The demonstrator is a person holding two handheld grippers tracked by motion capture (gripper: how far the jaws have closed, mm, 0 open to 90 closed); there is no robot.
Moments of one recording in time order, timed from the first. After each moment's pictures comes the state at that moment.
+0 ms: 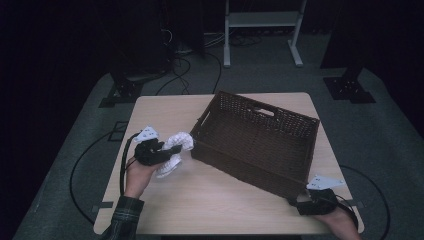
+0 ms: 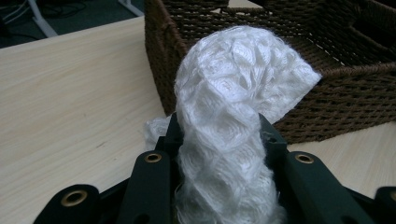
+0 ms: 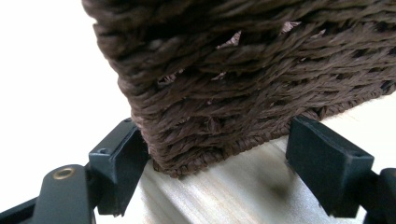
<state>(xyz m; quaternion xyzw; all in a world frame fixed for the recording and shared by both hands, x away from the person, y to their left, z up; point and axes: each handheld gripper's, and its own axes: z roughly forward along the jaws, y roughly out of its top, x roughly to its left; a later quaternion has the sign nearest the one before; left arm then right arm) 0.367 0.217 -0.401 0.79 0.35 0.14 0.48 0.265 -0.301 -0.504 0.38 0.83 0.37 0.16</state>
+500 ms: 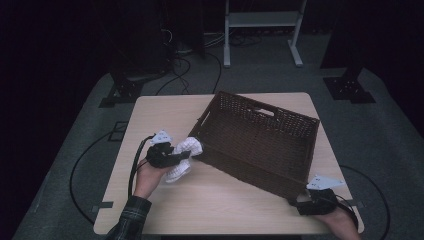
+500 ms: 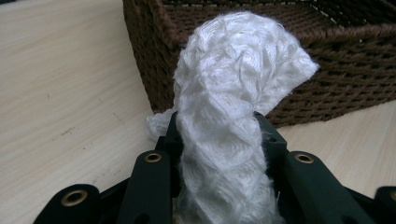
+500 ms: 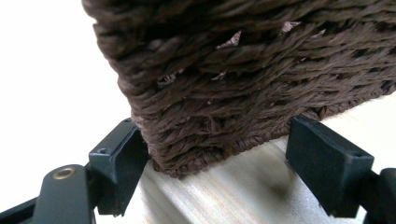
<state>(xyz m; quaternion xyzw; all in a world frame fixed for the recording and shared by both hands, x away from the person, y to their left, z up) 0.376 0.195 -0.427 0.82 0.35 0.12 0.45 0.265 -0.301 -0.504 0.38 0.83 0.37 0.16</state>
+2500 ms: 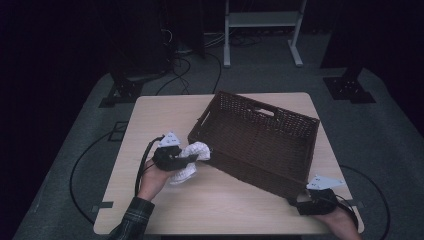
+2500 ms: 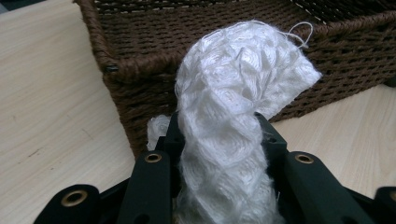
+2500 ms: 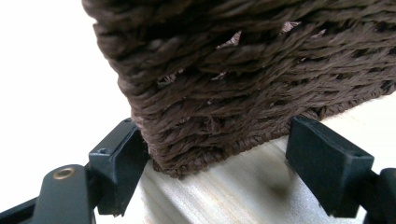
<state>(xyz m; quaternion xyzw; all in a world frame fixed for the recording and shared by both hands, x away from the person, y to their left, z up) 0.364 0.170 -0.418 0.83 0.31 0.12 0.44 0.265 -0.301 -0.504 0.38 0.83 0.37 0.16</state>
